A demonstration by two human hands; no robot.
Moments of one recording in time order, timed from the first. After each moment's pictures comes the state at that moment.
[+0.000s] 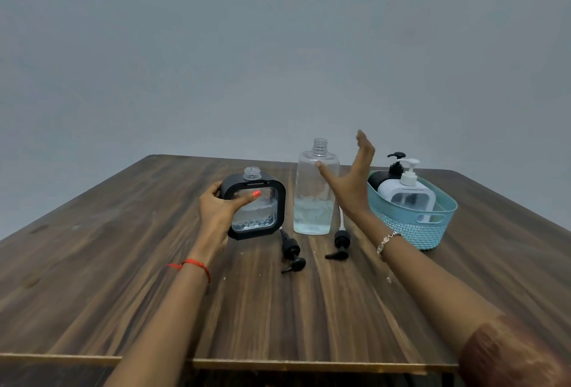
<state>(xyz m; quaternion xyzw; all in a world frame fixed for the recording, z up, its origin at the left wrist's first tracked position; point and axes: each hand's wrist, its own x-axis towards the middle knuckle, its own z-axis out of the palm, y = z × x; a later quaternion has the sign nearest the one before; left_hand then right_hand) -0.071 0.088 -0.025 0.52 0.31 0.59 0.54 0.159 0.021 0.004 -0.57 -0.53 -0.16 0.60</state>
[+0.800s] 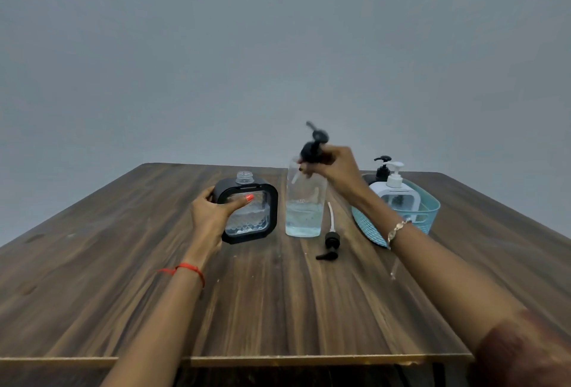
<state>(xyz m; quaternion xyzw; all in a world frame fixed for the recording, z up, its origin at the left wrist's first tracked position) -0.072 0.085 -0.024 0.52 0.32 0.59 0.53 0.126 -0.021 0.063 -0.51 -0.61 0.13 0.59</state>
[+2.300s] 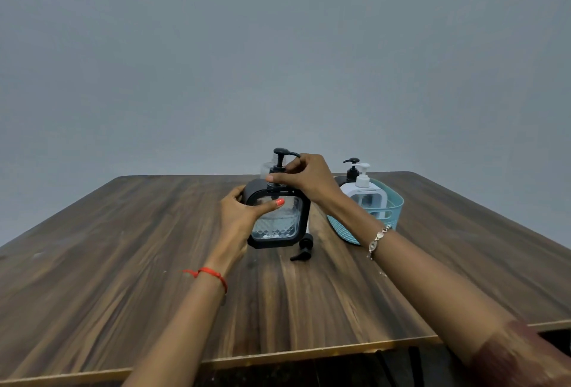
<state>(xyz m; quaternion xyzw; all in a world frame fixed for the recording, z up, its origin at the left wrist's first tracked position) -0.012 0.004 0.010 0.57 0.24 0.54 0.57 0.116 -0.056 0.069 -0.61 -0.53 0.12 0.57</state>
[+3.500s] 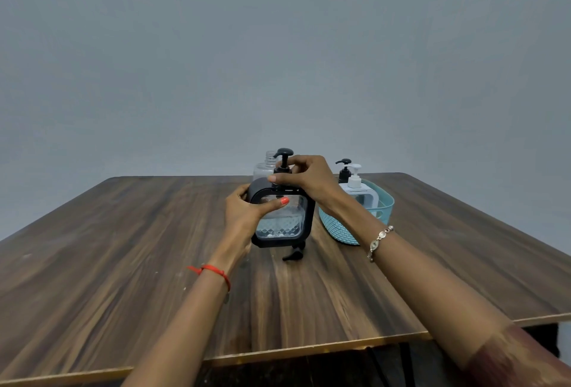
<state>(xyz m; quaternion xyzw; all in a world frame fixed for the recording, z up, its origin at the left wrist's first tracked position) -0.001 -0.008 0.014 0.57 0.23 0.52 0.59 0.123 -0.071 0.073 -0.58 -0.55 0.15 0.58</state>
